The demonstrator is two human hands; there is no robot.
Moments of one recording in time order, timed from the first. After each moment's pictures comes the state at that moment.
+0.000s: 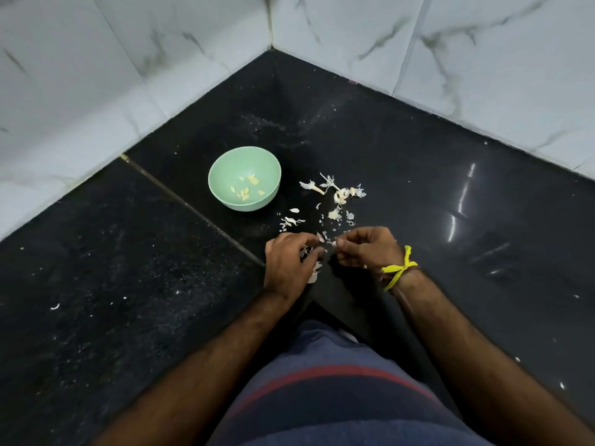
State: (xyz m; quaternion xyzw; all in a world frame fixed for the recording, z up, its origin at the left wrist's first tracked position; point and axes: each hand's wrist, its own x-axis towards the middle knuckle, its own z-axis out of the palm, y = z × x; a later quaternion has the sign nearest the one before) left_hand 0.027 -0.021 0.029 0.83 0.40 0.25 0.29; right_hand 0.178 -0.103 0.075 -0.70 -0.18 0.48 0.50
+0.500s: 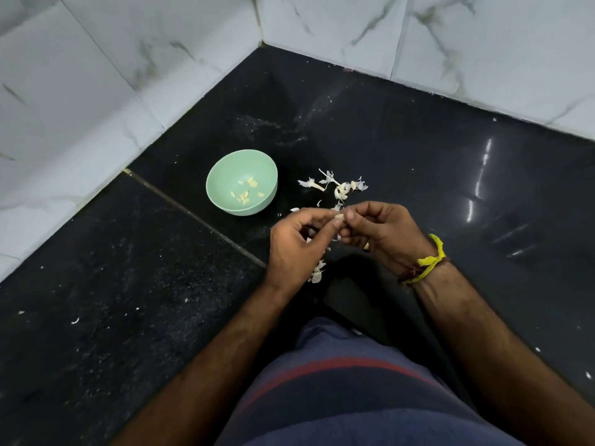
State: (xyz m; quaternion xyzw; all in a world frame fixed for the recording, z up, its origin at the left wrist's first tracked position) left_hand 0.044 -0.027 0.104 0.72 0.33 0.34 0.51; right_hand 0.186 -0.111 0.117 -0.51 -0.18 0.53 0.65
